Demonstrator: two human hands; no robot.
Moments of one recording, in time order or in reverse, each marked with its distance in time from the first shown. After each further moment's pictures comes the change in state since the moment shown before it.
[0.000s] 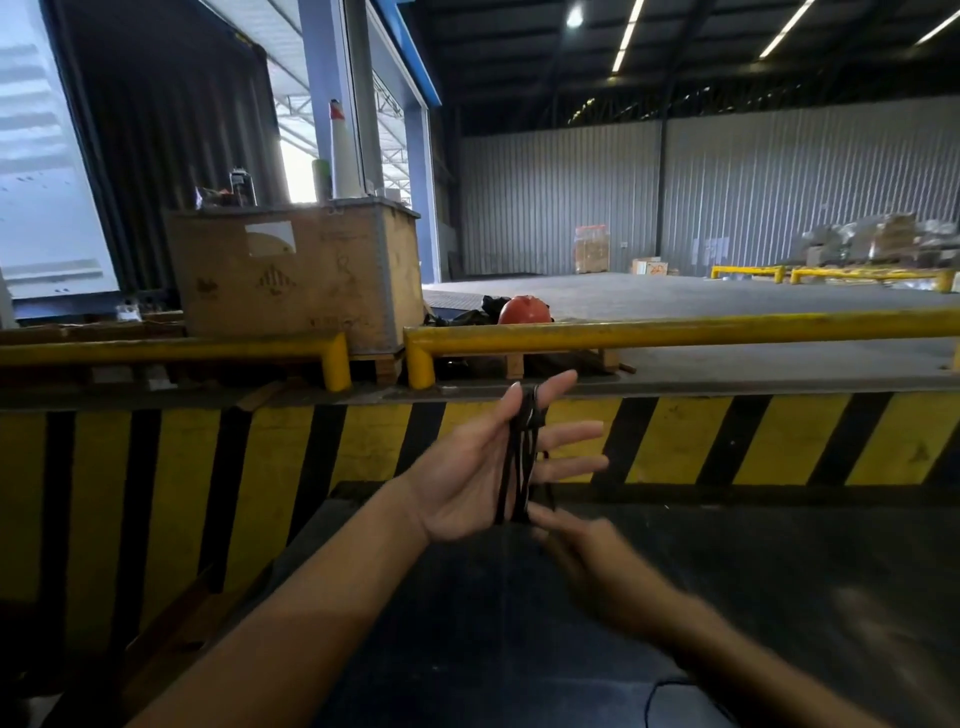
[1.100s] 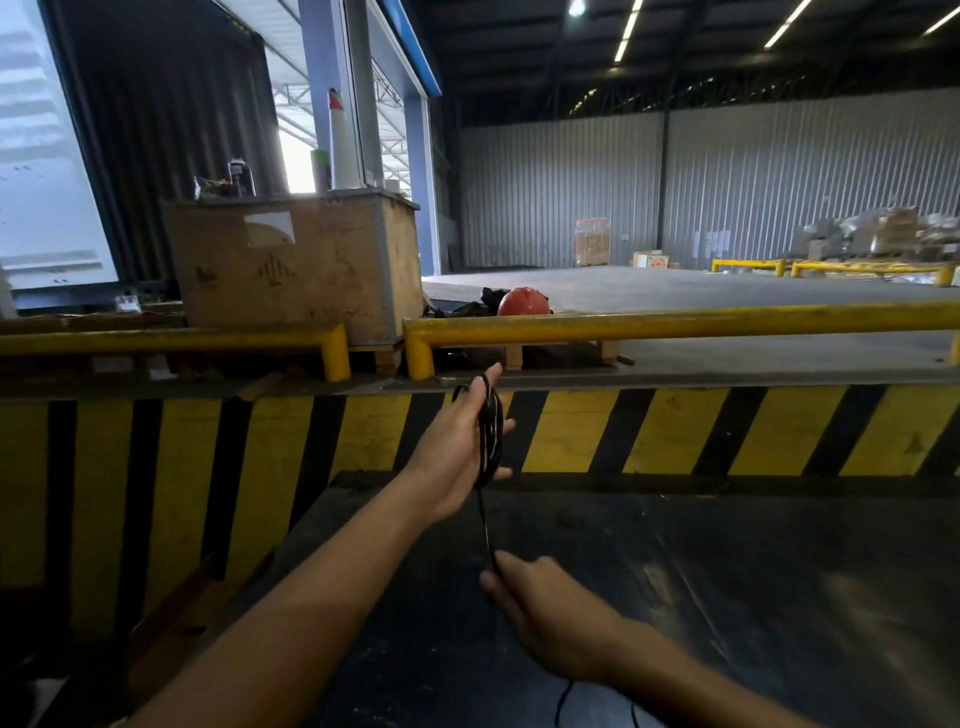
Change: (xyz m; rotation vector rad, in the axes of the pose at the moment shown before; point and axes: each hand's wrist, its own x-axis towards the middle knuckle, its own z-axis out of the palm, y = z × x) left_hand 0.010 -0.009 -0.014 0.284 0.621 0.224; right_hand -0.010 -0.023 0.045 -0.110 -0.155 0.014
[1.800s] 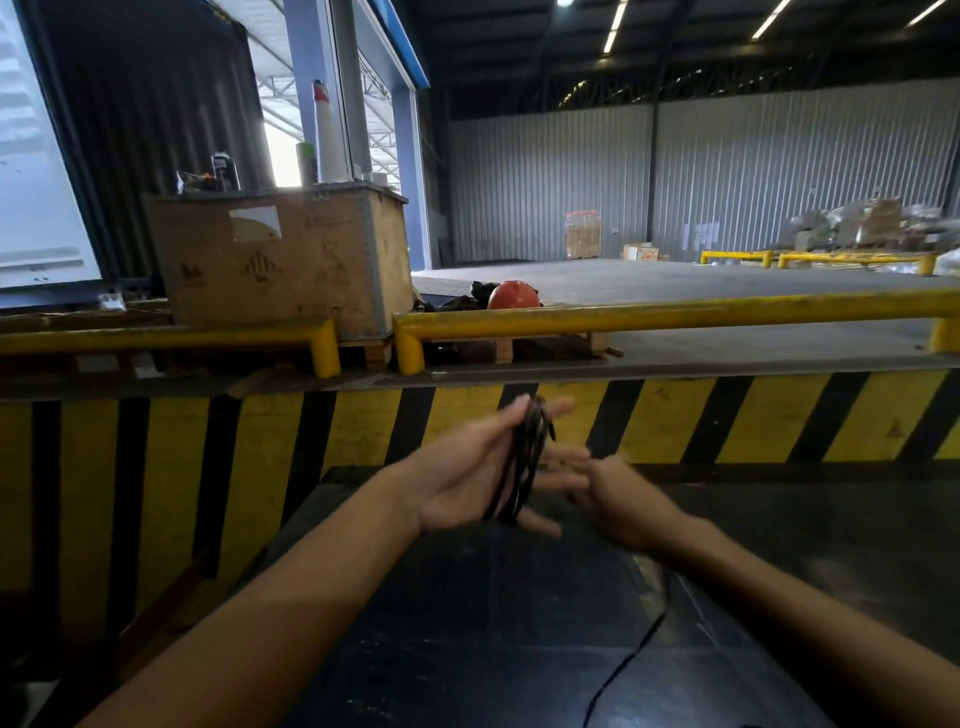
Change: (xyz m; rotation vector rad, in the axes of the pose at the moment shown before) left_hand -0.022 0.009 0.017 -0.090 -0.457 -0.375; right_hand 0.007 0.051 -0.081 -0.189 0.194 0.080
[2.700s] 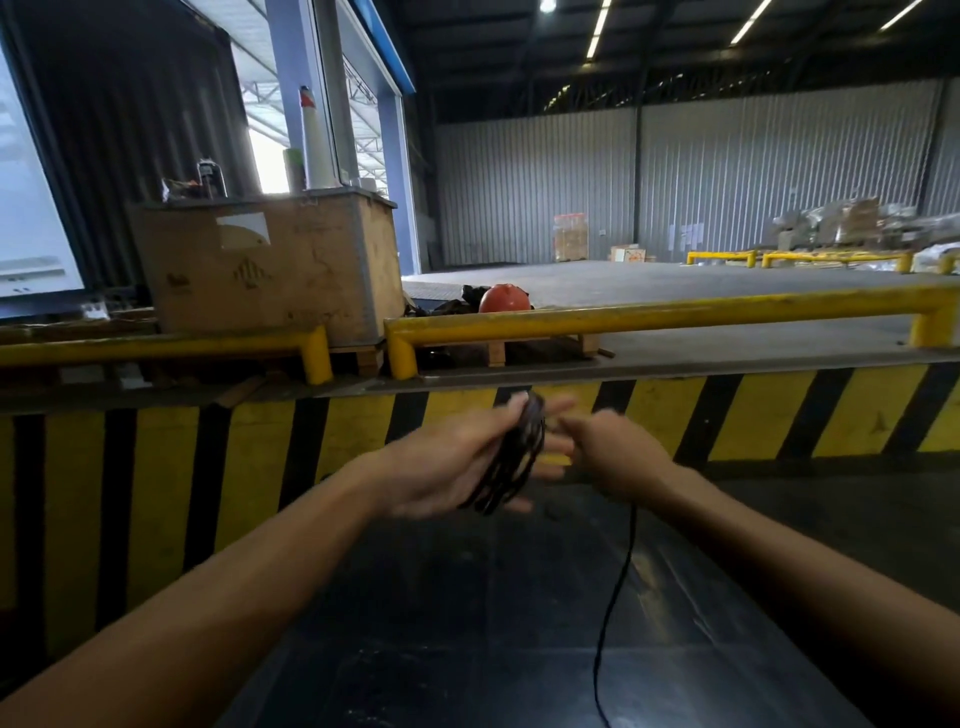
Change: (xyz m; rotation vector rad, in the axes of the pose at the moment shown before) left_hand -0.023 0.022 0.010 0.453 0.007 0.055; right_hand 0.024 -0.007 -0.029 -0.201 0.148 -0.025
